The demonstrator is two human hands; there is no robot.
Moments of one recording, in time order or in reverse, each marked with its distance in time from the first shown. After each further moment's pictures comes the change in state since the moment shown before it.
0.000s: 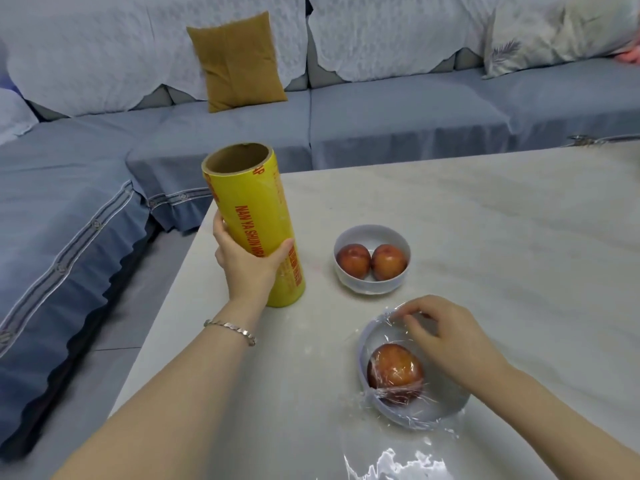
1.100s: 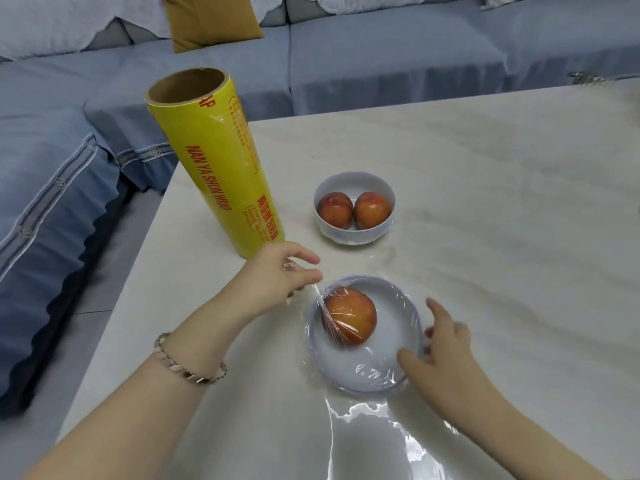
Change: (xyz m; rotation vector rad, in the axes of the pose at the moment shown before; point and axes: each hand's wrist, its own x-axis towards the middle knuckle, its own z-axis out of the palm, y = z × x) left_hand -0.074 0.022 -0.009 0.173 -0.815 -0.149; right_hand -0.075 0.011 0.035 0.248 -0.054 0.436
